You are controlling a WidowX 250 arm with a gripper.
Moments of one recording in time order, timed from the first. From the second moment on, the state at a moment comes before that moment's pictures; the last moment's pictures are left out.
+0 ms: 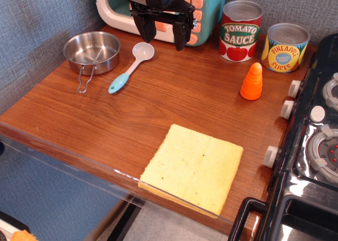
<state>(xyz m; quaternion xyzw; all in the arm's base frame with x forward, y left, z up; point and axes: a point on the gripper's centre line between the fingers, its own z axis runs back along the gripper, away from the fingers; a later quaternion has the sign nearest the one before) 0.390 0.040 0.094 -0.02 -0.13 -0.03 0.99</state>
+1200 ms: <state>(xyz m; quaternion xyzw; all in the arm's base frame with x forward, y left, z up) 0.271 -0.079 0.073 0.01 -0.06 -0.05 1.00</state>
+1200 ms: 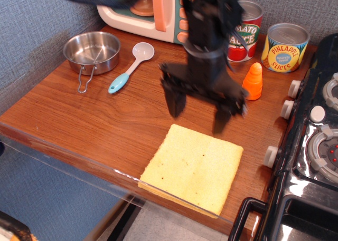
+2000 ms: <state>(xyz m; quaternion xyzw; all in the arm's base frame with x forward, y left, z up) 0.249 -0.063 0.022 0.03 -0.07 0.04 1.00</state>
